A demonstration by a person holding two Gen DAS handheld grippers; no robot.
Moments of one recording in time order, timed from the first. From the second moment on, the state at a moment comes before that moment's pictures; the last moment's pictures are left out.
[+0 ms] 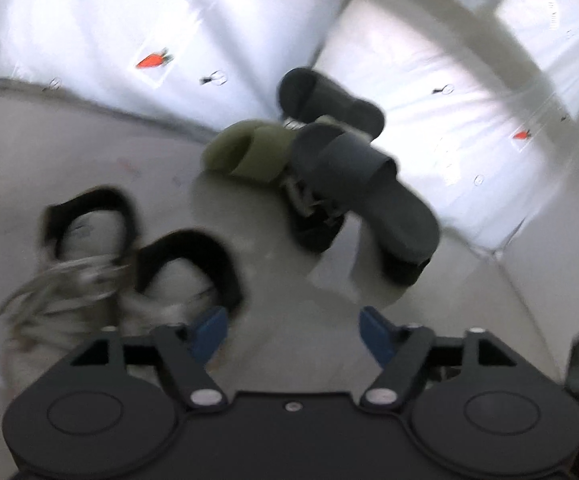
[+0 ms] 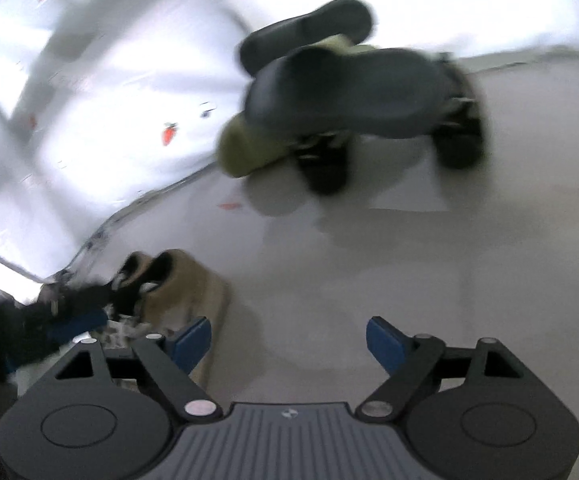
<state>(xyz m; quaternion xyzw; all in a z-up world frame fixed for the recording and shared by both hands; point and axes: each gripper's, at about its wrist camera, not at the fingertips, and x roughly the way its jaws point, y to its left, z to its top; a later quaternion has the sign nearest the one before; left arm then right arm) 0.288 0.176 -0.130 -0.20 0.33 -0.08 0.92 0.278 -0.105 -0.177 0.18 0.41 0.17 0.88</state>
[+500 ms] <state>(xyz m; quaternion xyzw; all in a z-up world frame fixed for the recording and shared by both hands) 0.418 0.052 -0.131 -0.17 0.27 0.00 0.95 0.349 -0.219 -0.170 0.17 0.30 0.05 0.94</state>
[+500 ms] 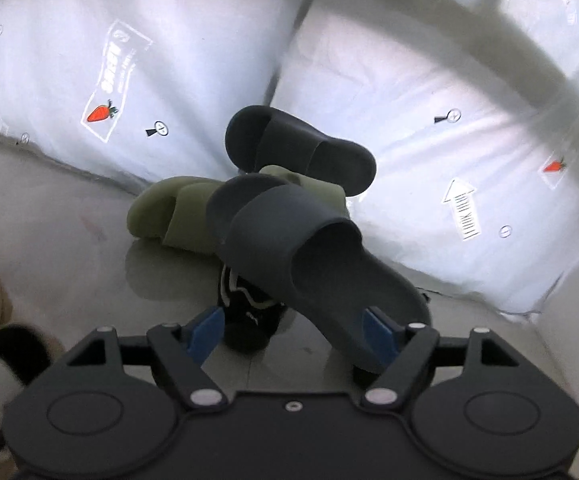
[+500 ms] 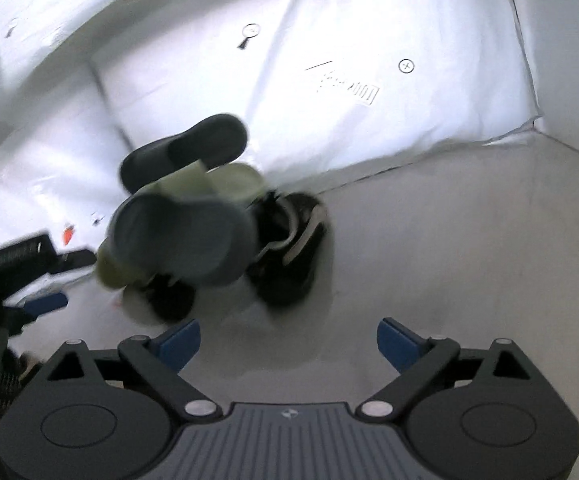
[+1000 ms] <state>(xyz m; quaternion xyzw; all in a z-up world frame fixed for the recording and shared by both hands) 0.504 0.045 -0.145 -0.07 0.22 0.06 0.97 0.408 -0.211 -0.206 0.15 0.35 0.06 0.92</state>
